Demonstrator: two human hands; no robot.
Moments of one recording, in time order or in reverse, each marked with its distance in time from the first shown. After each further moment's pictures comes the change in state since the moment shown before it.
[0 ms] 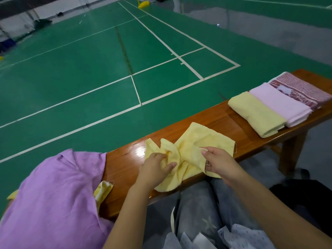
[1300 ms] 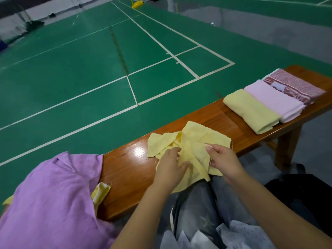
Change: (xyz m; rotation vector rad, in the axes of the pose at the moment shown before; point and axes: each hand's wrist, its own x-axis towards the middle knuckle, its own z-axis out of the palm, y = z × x) left_hand -0.002 0.043 0.028 -0.175 0.110 0.124; right_hand 0.009 0.020 -0.015 0.035 0.173 -0.081
